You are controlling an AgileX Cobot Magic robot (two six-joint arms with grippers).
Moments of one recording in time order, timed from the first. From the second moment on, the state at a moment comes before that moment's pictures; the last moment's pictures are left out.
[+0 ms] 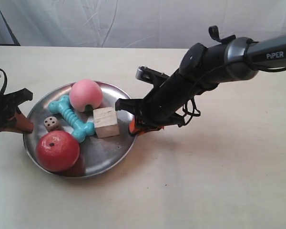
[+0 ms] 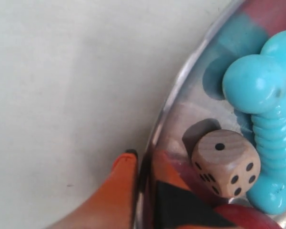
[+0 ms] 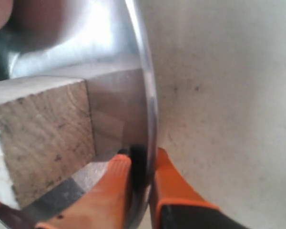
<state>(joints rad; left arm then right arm) 0.16 1.78 -0.92 -0.74 0.80 0.44 0.42 2.06 -1.25 0.81 0.67 -0.24</state>
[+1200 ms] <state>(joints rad) 0.09 2.04 -1.18 -0.87 0.70 0.57 0.40 2.26 -1.57 0.54 0.76 -0.09</state>
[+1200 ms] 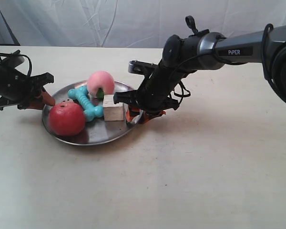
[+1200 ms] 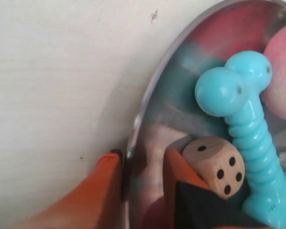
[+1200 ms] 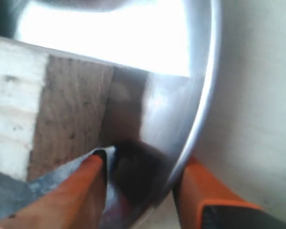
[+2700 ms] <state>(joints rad) 0.08 1.26 -0.96 -0.75 0.65 0.56 0.41 1.69 -1.46 0.03 0.97 0.09</state>
